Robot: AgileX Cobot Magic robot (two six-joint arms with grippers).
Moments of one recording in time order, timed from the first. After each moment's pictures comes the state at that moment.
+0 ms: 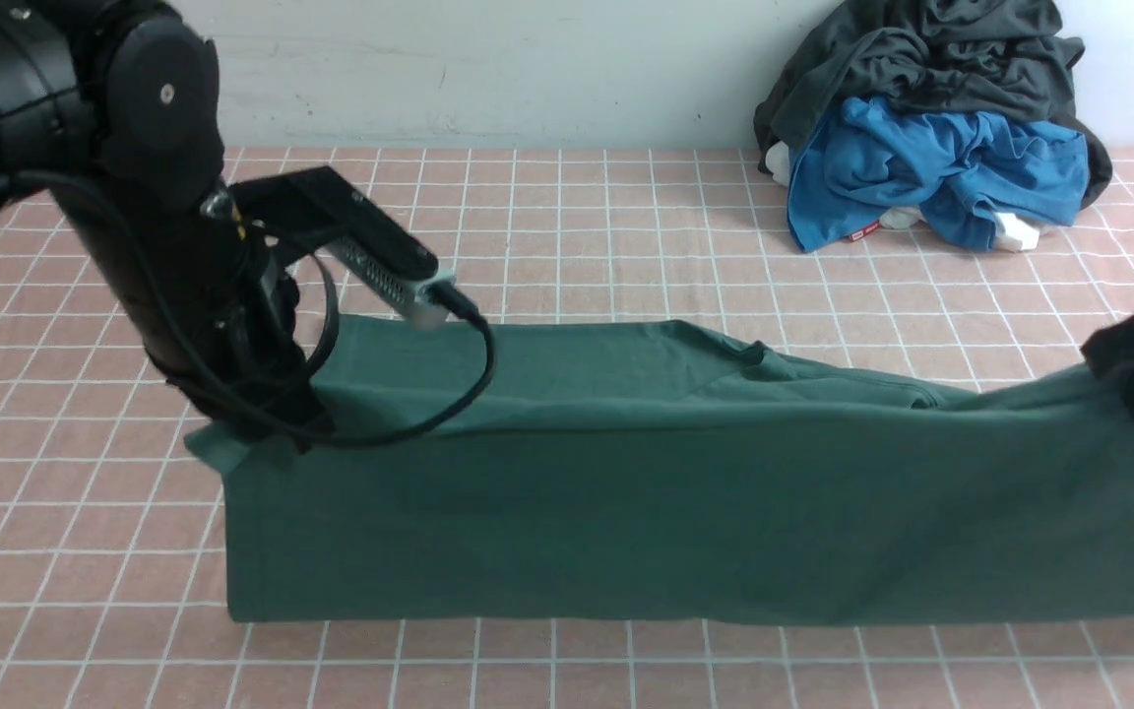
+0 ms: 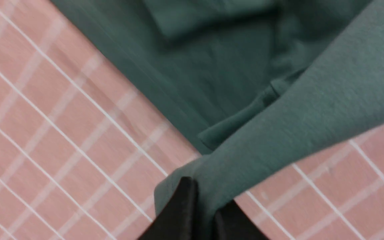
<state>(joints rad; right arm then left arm) 0.01 1.61 -1.33 -0.01 1.19 -0.18 -0.34 1.63 -1.40 0.05 1.21 0.40</state>
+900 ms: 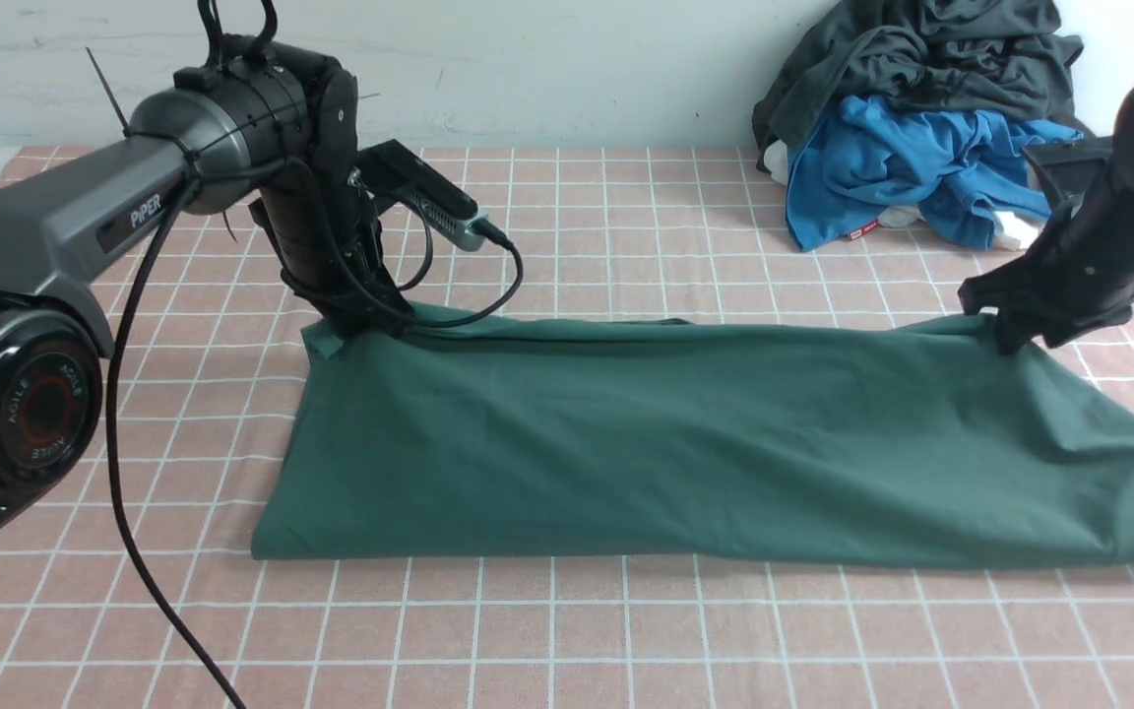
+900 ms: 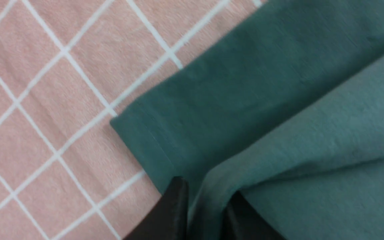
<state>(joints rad) 0.00 2.10 -1.66 -0.10 0.92 -0.02 -0.22 2.29 -2.00 0.10 1.03 0.39</state>
